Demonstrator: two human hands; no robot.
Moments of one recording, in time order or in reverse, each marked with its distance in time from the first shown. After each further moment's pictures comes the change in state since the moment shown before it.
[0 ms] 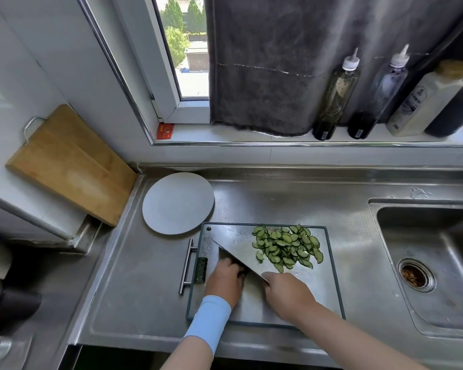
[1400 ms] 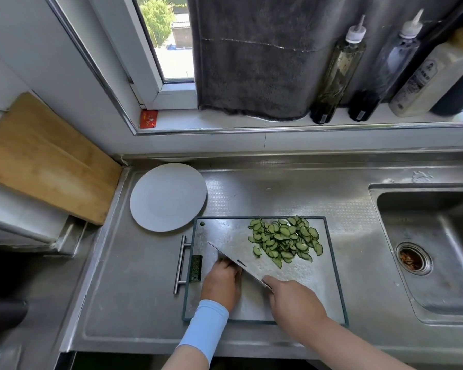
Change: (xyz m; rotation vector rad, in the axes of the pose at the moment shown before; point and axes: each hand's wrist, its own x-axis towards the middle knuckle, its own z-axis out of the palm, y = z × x) left_hand -0.001 -0.002 0.003 -0.032 0.086 0.121; right_hand -0.029 0.002 -0.002 -0.041 0.067 -0.049
